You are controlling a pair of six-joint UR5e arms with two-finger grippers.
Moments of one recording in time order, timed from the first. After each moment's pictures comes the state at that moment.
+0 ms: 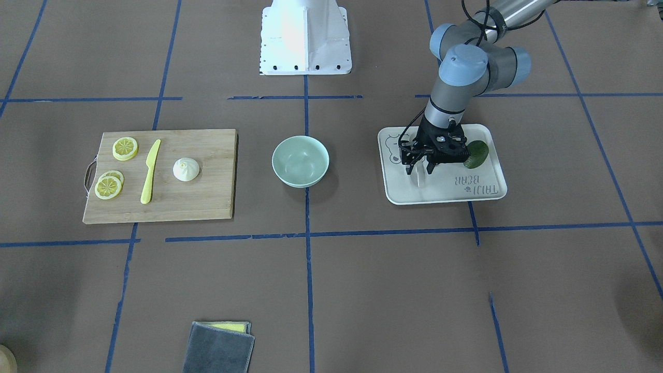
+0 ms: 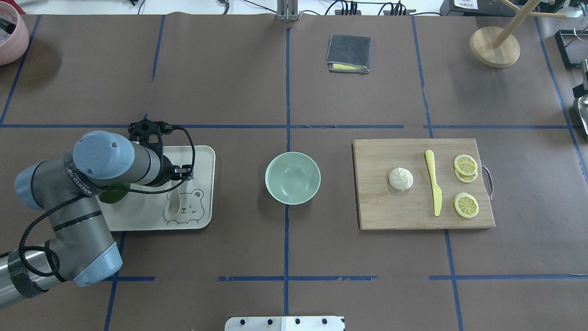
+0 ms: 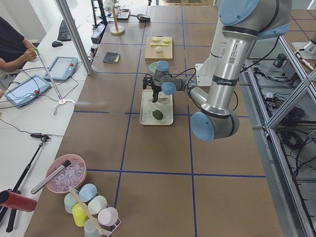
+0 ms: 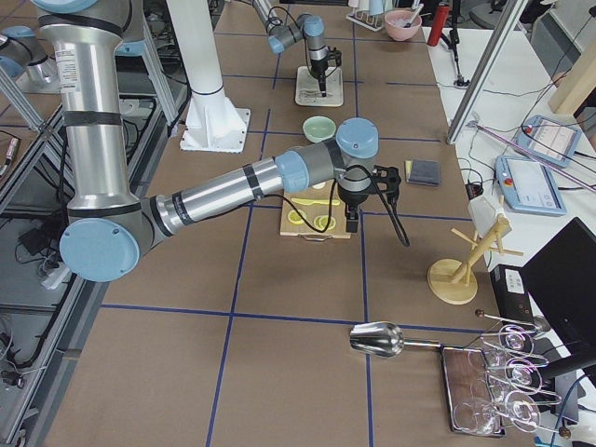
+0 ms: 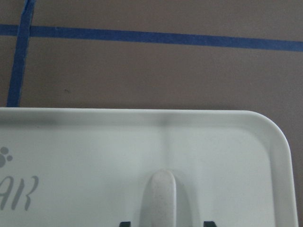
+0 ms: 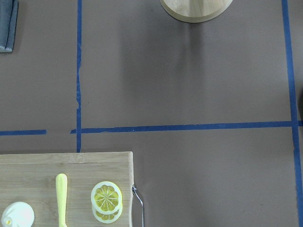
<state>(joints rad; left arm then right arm) -0.56 -1.87 -1.73 -1.97 -1.78 -1.23 1.41 -1.51 1.91 -1.61 2.44 0.43</state>
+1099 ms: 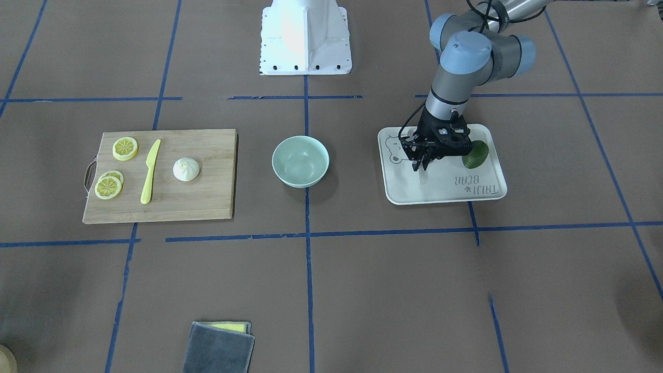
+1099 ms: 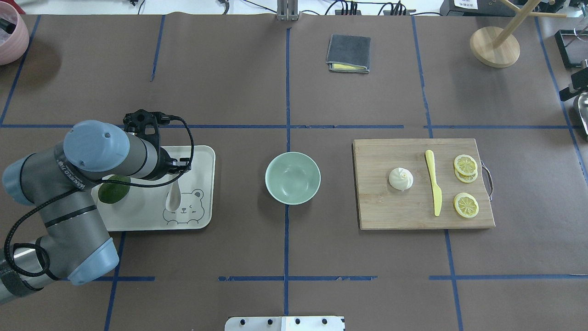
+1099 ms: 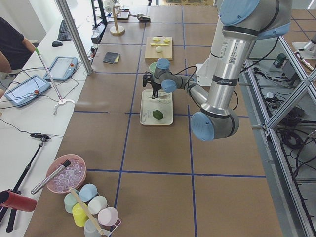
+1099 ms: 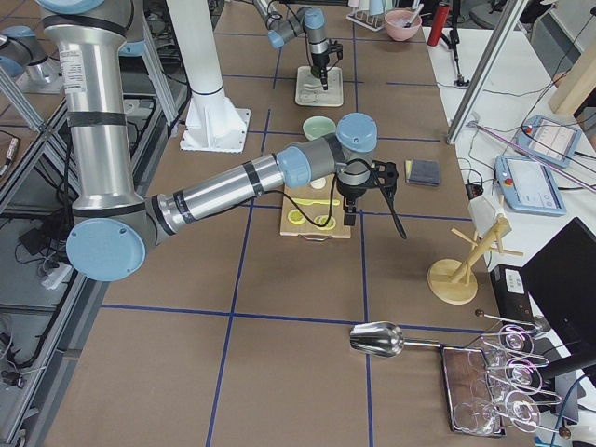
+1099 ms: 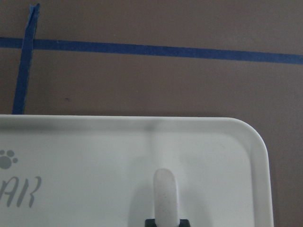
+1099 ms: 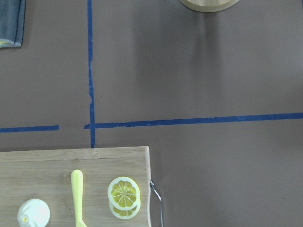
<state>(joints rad) -0.60 -1.88 -1.81 -1.88 -1.78 -1.23 1.34 -1.49 1.93 -1.60 2.43 0.52</state>
